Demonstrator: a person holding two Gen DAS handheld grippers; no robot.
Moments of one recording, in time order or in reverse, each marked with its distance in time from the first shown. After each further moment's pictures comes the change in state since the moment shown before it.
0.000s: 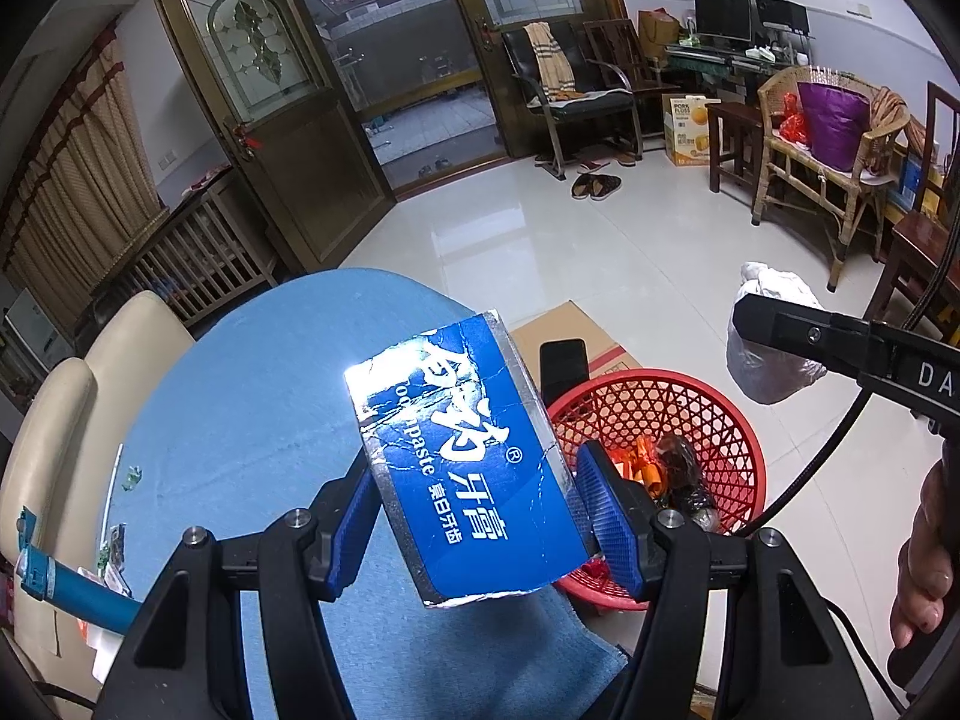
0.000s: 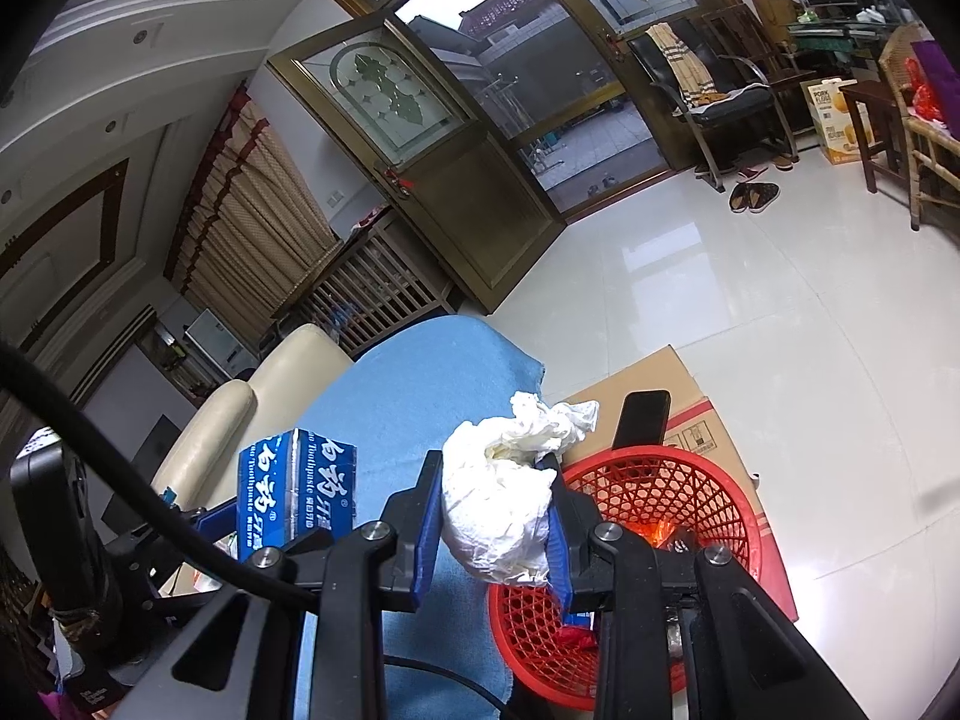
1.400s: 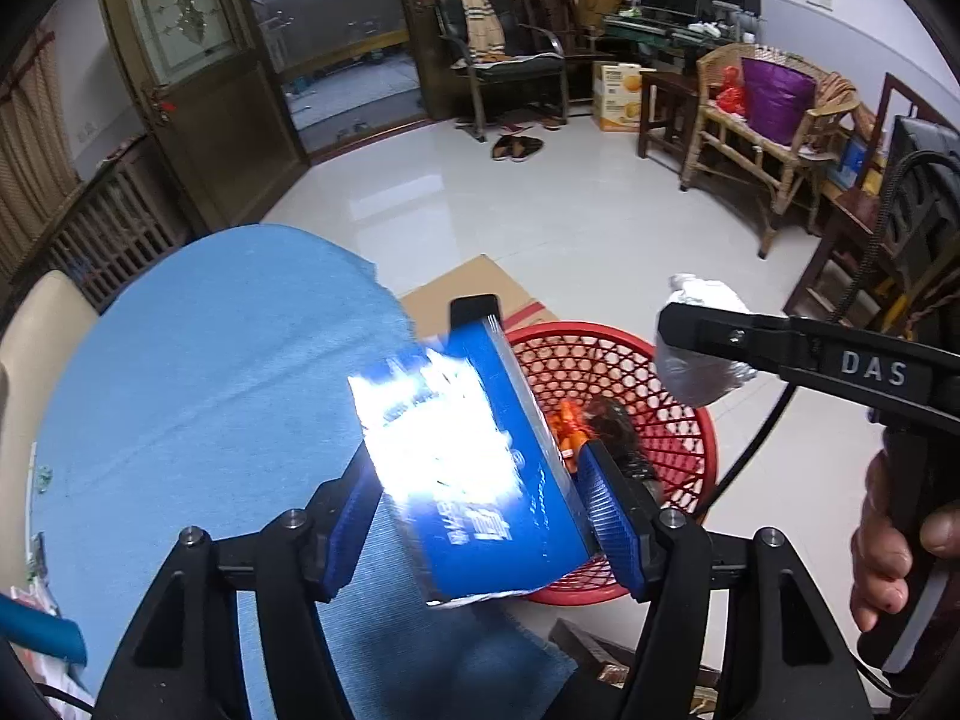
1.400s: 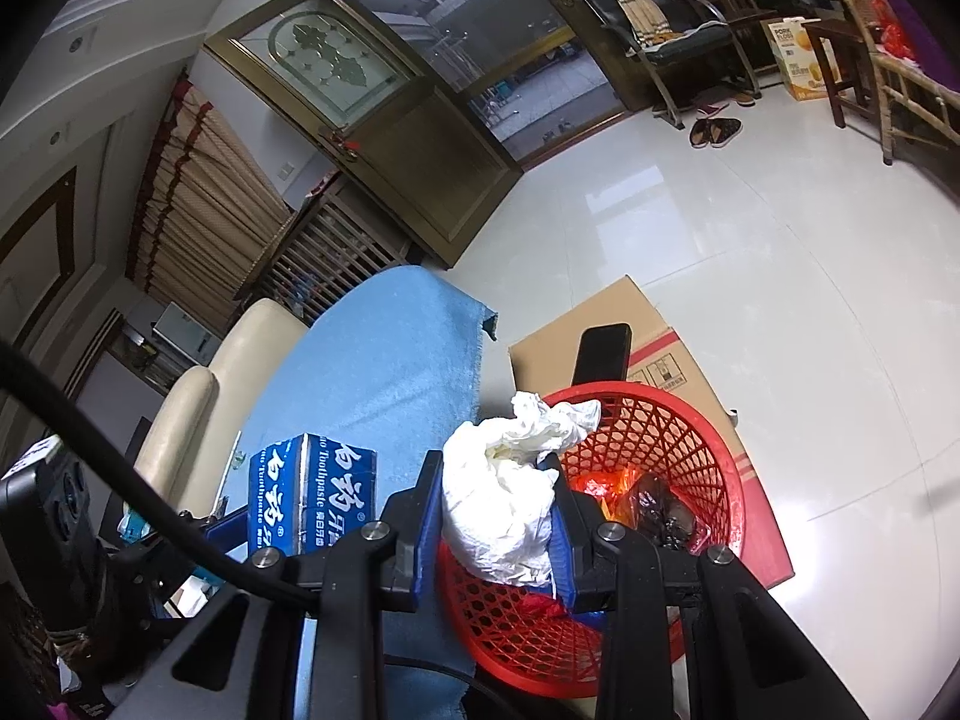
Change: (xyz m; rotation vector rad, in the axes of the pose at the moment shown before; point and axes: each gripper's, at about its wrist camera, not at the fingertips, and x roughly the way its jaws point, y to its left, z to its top) left arm 0.049 -0.024 -0.018 0.026 0.083 -0.229; right arm 0.043 -0.046 -0.020 0.098 0.123 -0.069
